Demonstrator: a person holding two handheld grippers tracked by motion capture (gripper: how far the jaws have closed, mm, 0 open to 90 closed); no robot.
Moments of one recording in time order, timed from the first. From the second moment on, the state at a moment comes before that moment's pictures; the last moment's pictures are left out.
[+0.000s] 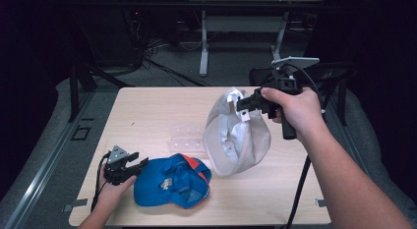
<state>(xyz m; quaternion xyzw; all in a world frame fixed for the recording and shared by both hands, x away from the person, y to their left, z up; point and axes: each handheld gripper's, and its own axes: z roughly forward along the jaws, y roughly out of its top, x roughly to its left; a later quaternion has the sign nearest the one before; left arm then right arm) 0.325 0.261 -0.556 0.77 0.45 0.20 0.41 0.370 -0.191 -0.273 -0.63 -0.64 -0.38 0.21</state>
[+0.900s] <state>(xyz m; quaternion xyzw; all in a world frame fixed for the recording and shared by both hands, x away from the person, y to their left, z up) 0.320 0.249 -0.536 0.77 0.43 0.20 0.42 0.418 -0.154 -0.275 -0.64 -0.61 -0.42 0.20</state>
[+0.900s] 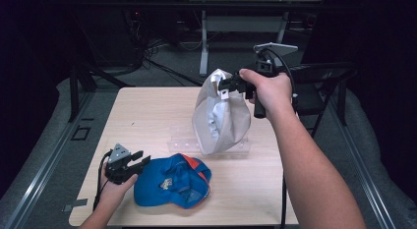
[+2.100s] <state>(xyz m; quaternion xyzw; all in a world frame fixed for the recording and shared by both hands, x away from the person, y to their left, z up) 0.326 0.171 -0.505 0.79 0.34 0.23 0.45 0.449 -0.105 -0.301 -0.66 -0.60 -0.42 0.18</state>
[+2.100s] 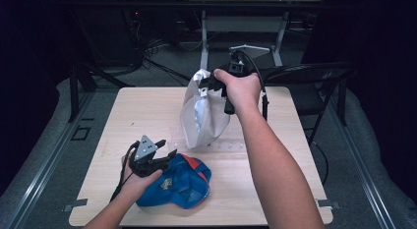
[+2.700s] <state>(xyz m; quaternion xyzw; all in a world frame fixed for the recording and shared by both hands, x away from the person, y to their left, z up) 0.333 0.111 -0.510 0.82 0.31 0.24 0.41 0.447 -0.104 -0.301 -0.66 -0.60 -0.42 0.18</state>
